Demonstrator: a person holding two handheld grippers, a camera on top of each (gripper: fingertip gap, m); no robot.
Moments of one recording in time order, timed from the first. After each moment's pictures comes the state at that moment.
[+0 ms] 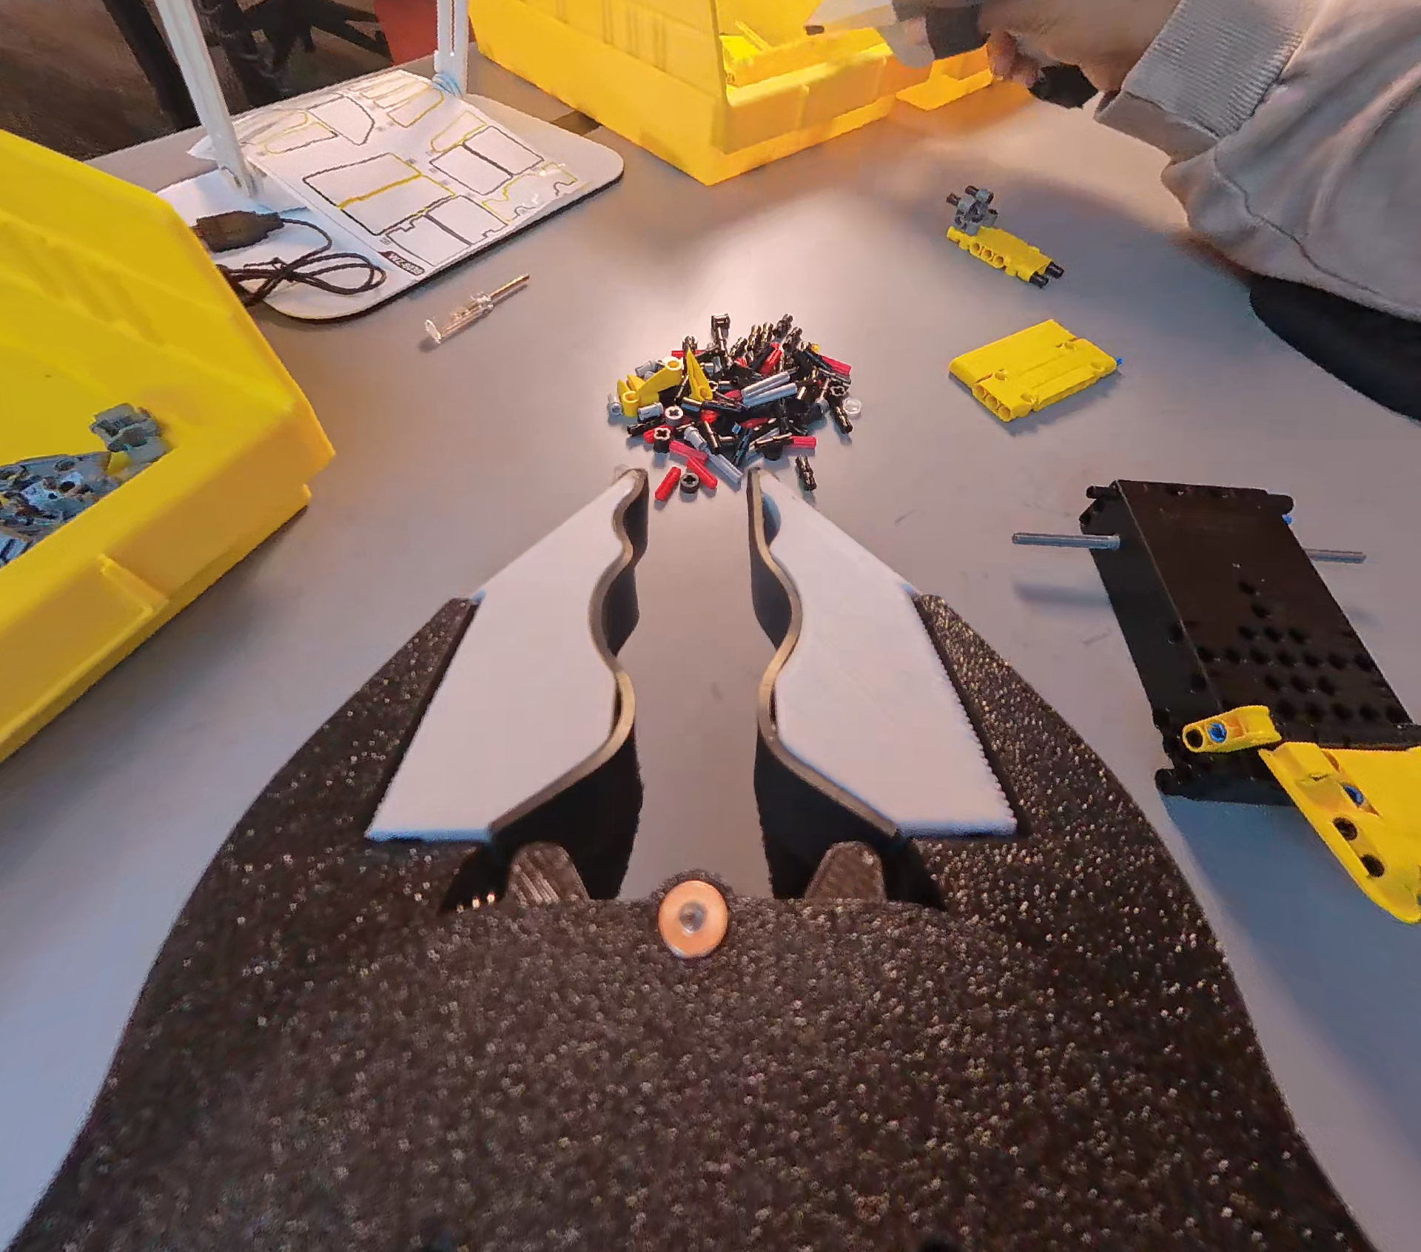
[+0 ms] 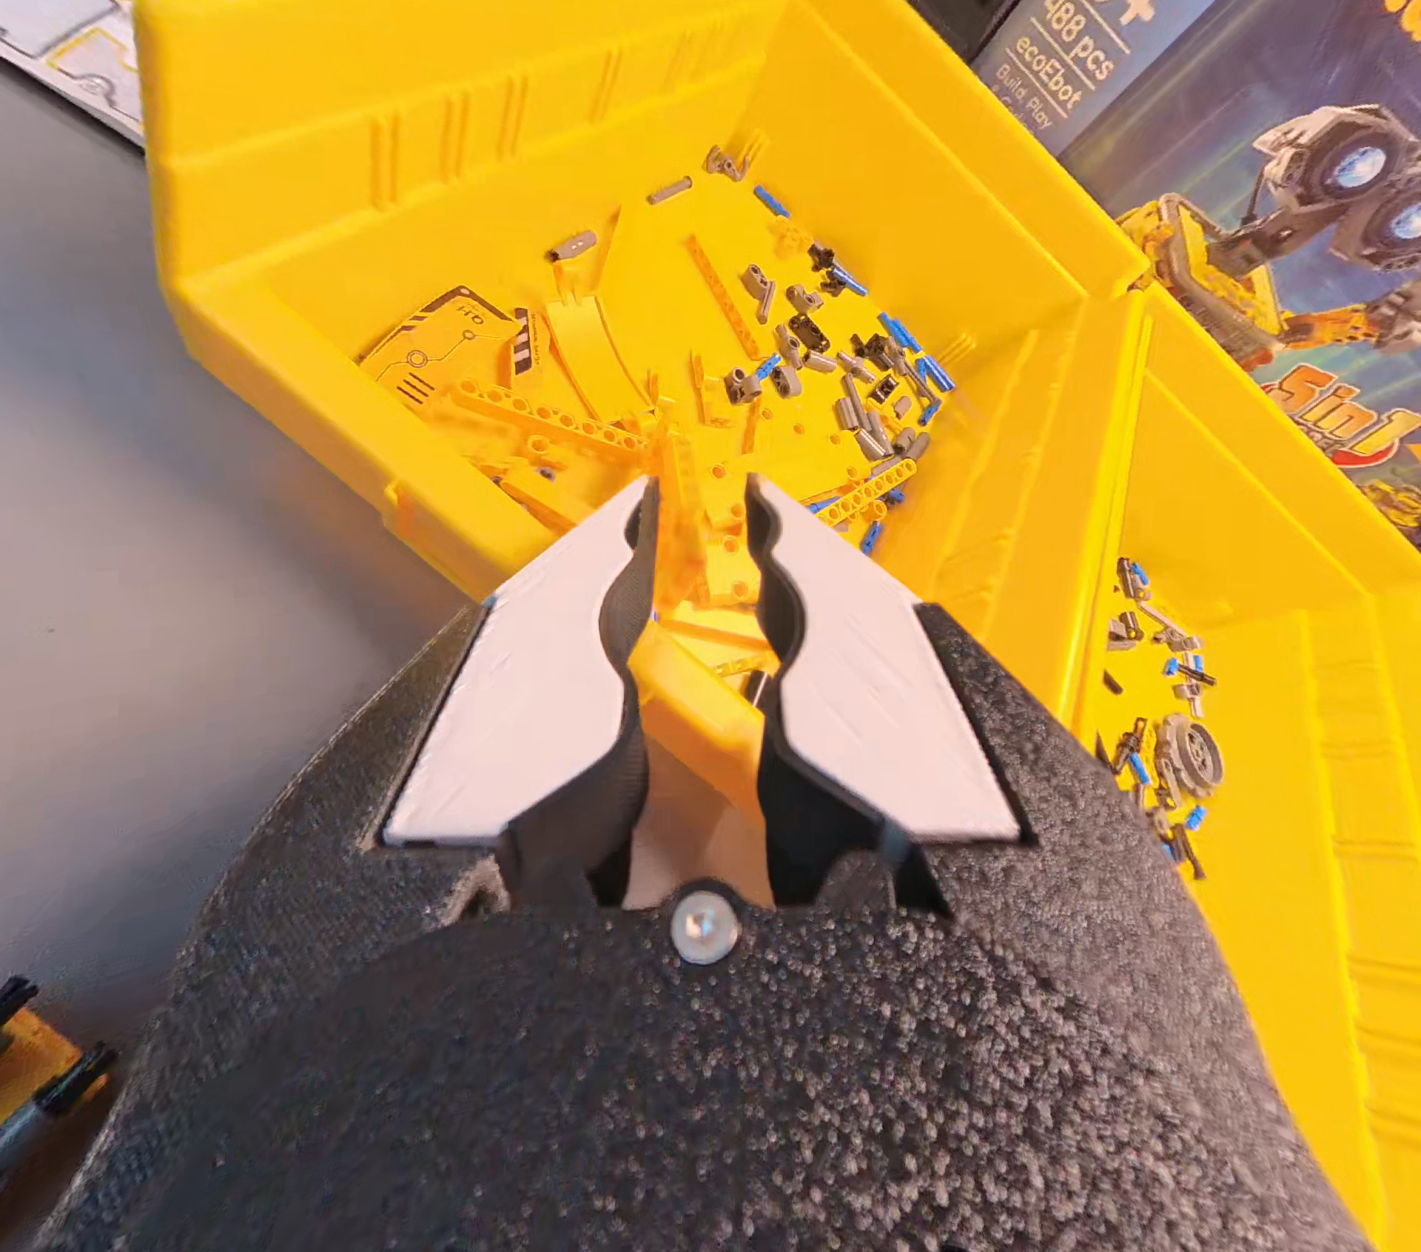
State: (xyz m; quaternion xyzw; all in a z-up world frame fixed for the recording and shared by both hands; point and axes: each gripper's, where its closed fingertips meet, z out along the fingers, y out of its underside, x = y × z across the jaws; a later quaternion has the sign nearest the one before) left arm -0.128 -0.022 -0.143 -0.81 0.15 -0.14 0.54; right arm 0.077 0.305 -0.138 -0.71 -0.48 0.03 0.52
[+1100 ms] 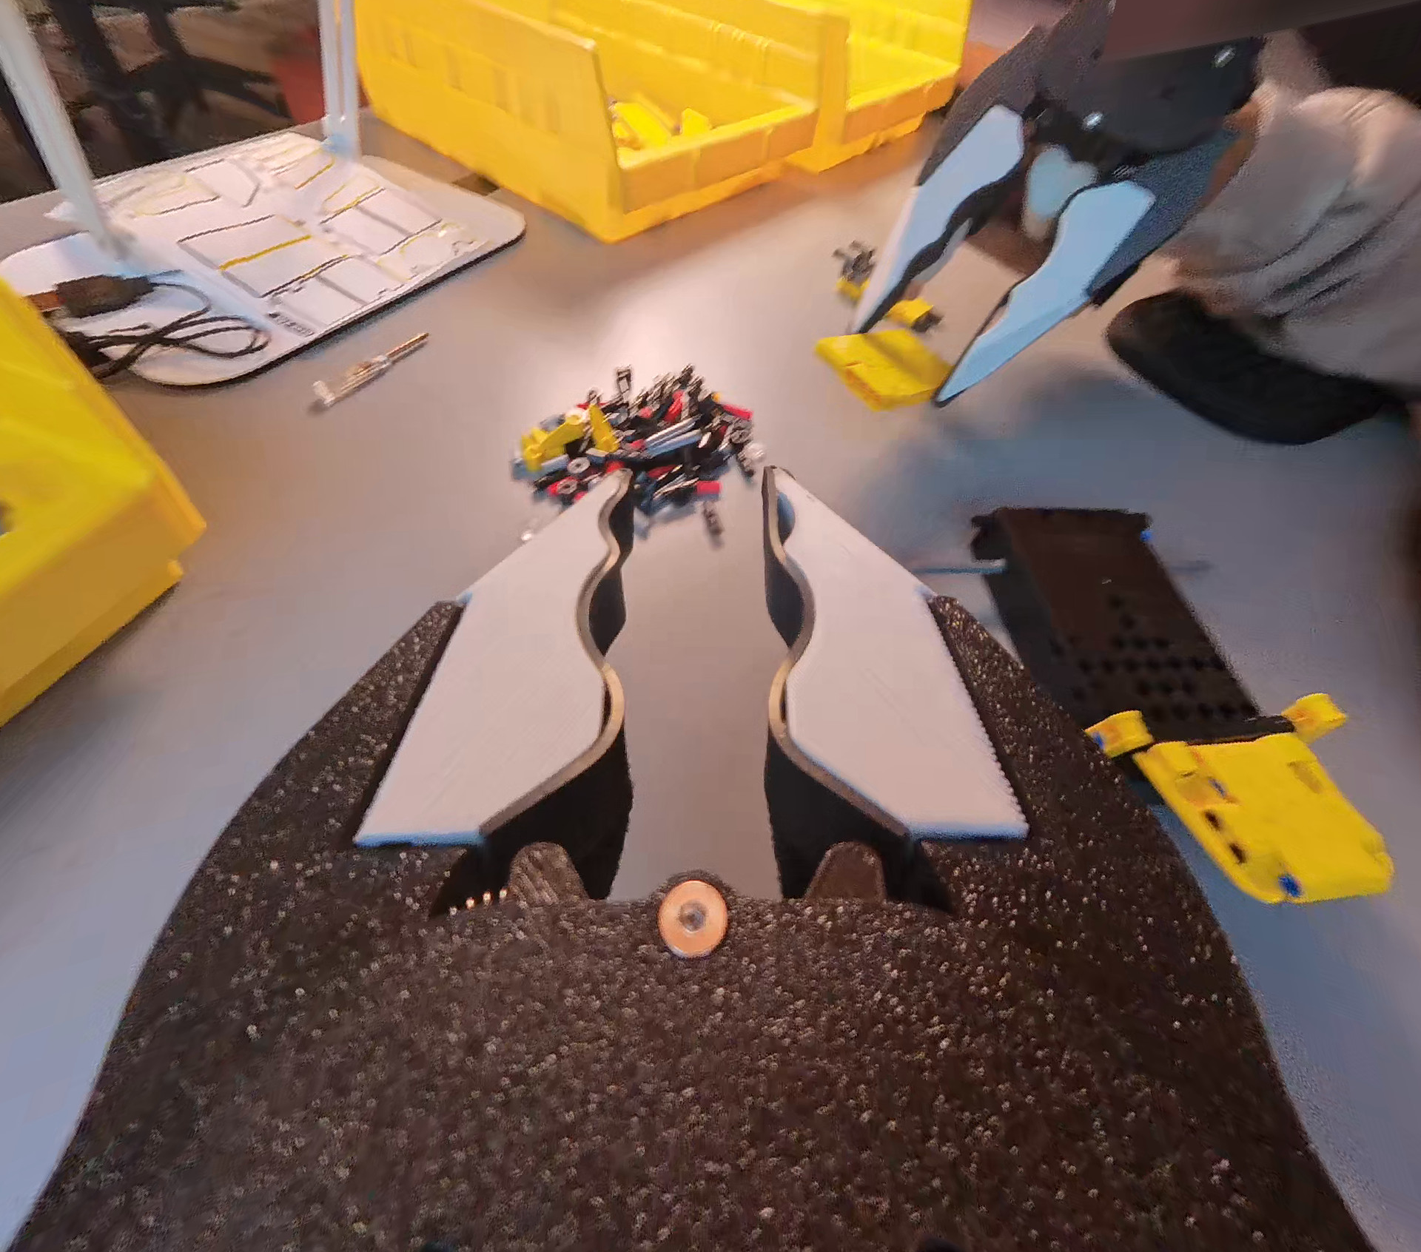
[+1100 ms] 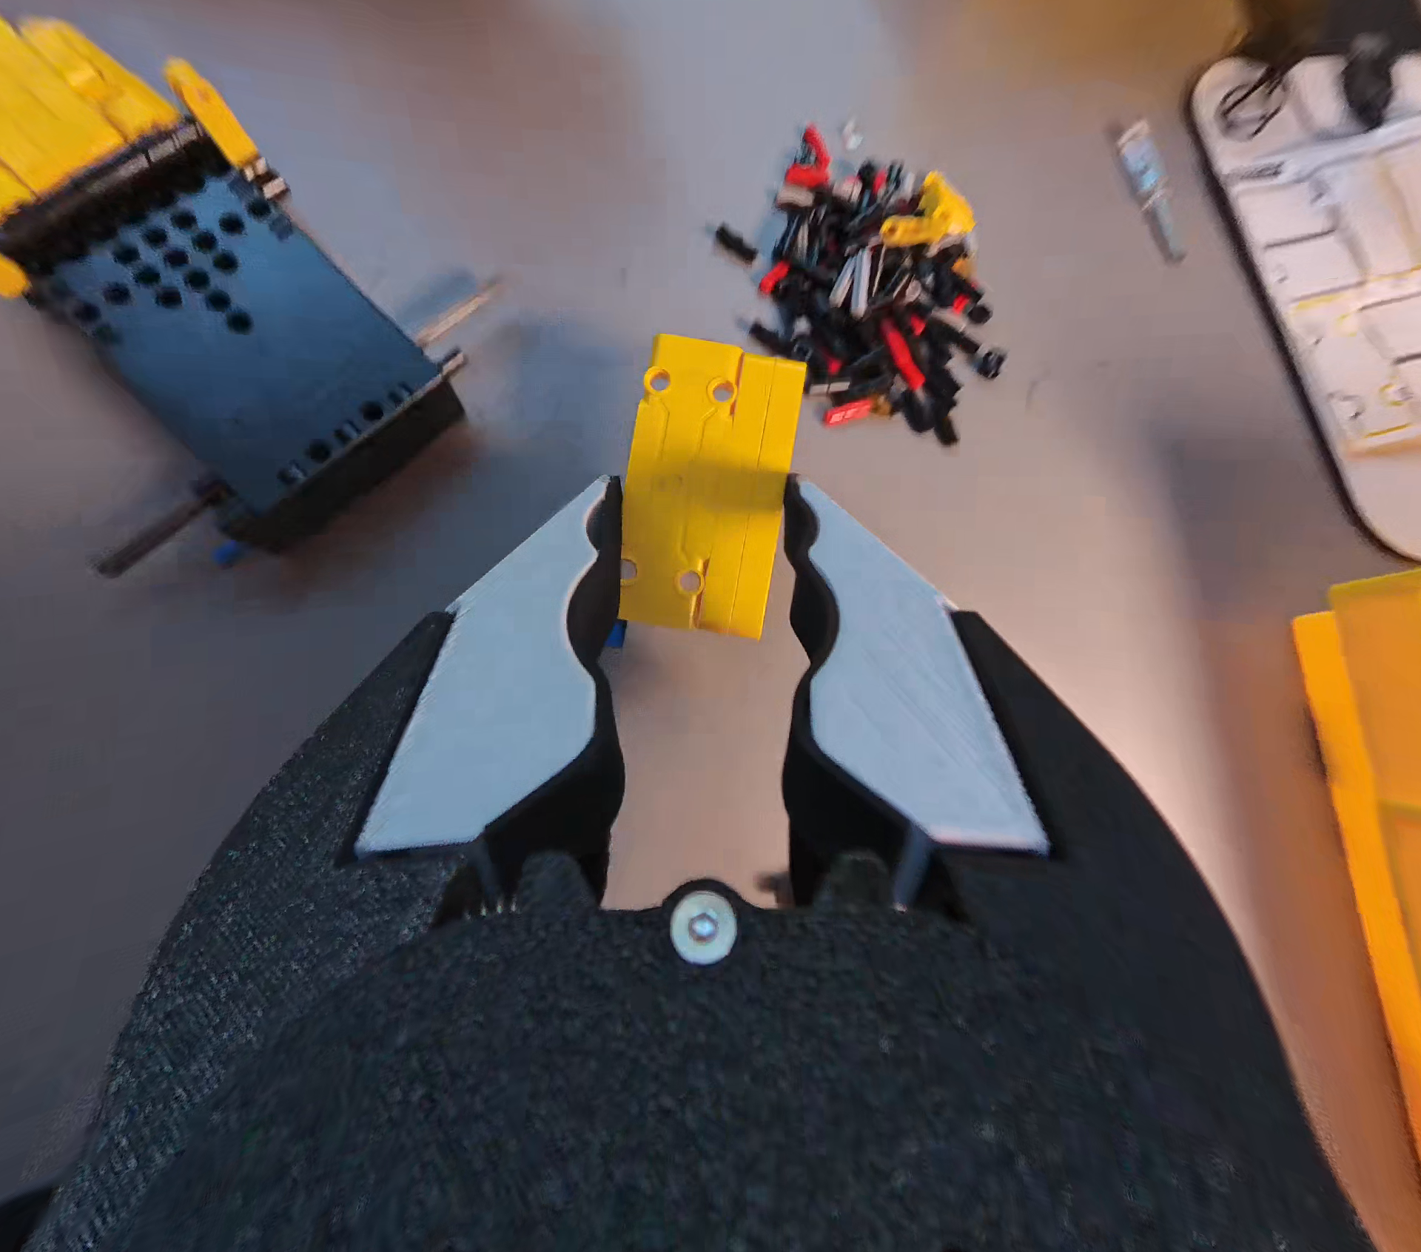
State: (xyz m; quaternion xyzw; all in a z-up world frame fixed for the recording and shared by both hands) left arm -0.100 -0.027 -0.131 -0.78 0.18 -0.20 0.56; right arm 0.023 0.027 -0.173 -0.51 -0.76 0.28 0.29
